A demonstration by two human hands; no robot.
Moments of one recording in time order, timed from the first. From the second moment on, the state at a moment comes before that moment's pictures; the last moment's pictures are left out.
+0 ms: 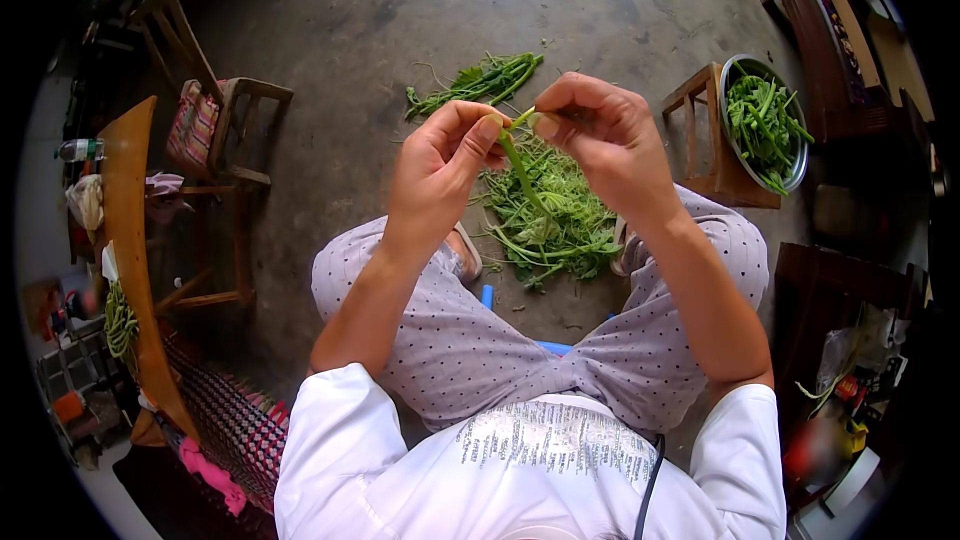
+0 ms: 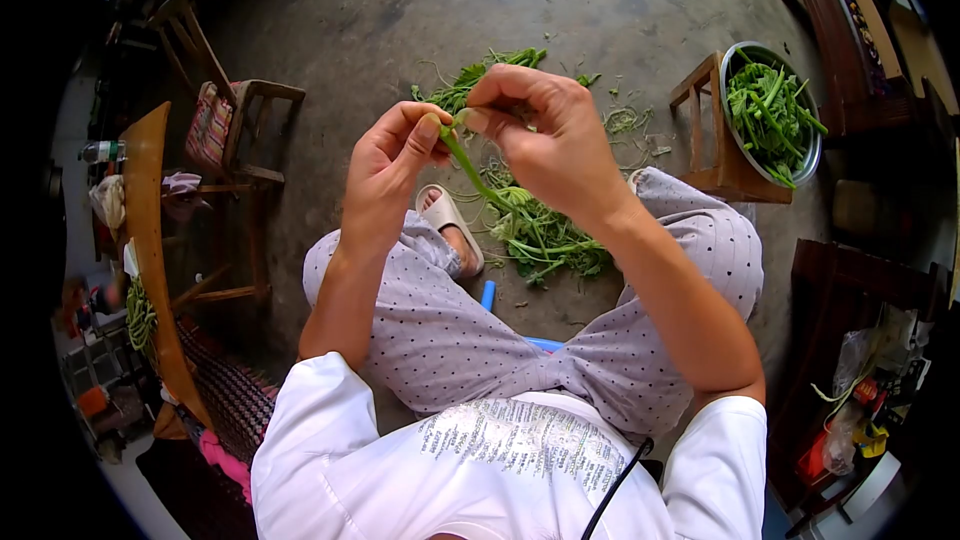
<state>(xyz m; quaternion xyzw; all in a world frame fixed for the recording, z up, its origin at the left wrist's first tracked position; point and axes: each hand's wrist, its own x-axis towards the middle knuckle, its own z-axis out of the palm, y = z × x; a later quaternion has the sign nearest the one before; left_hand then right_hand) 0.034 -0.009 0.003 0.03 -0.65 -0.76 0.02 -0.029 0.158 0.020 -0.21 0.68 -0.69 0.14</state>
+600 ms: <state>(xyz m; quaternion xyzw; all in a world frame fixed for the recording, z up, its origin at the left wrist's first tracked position) 0.032 -0.039 0.007 0.11 -0.46 -0.87 0.09 -0.025 0.169 0.022 -0.32 0.74 -0.54 0.25</state>
